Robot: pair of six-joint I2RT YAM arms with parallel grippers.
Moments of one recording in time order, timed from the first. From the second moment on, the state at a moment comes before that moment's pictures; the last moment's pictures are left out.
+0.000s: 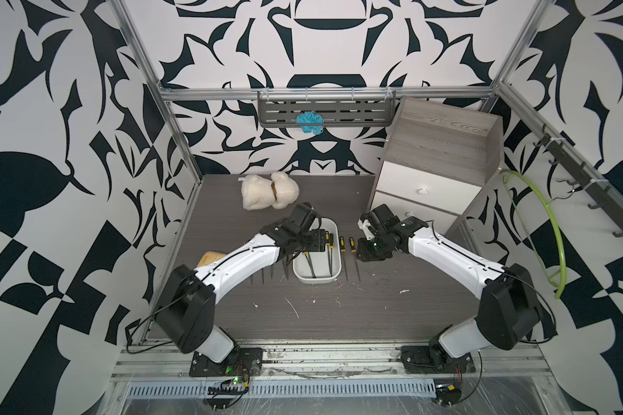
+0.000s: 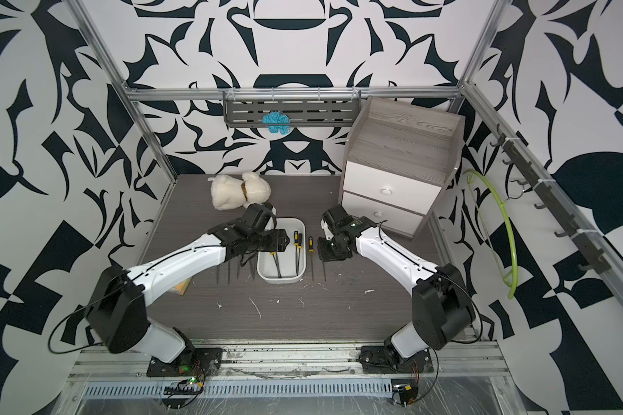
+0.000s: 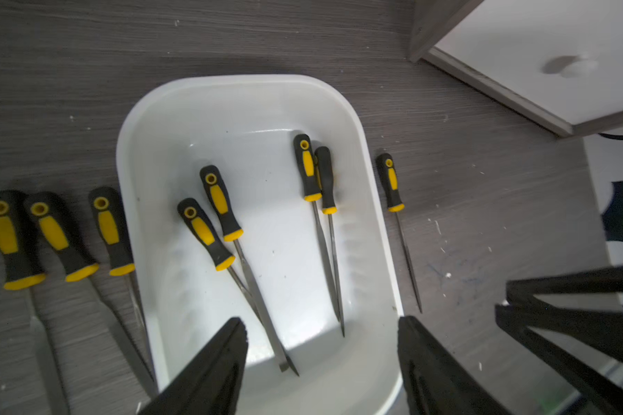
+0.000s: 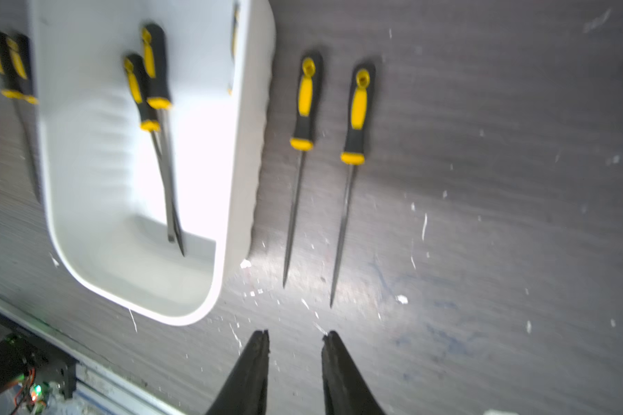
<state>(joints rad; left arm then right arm) -0.71 1.61 1.23 -0.56 -0.01 -0.55 0.53 1.50 1.11 -0.75 -0.19 0.41</state>
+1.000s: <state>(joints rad) -0.69 2.22 1.79 -1.05 -0.17 -0.57 0.53 1.24 0.91 -0.54 -0.16 0.41</state>
